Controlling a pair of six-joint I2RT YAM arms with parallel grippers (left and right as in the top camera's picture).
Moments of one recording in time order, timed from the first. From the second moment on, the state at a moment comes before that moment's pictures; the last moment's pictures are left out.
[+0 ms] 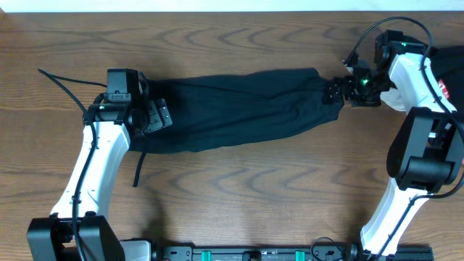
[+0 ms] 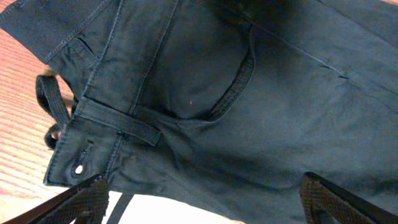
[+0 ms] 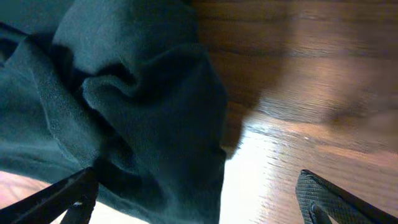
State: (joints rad) left arm 0.02 1.49 1.06 -0.76 -0.01 -0.33; right arm -0.14 2.14 1.69 -1.10 -0.39 -0.19
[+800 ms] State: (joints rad) left arm 0.02 1.49 1.06 -0.76 -0.01 -0.33; right arm -0.15 2.25 1.68 -1.11 -0.56 -0.22
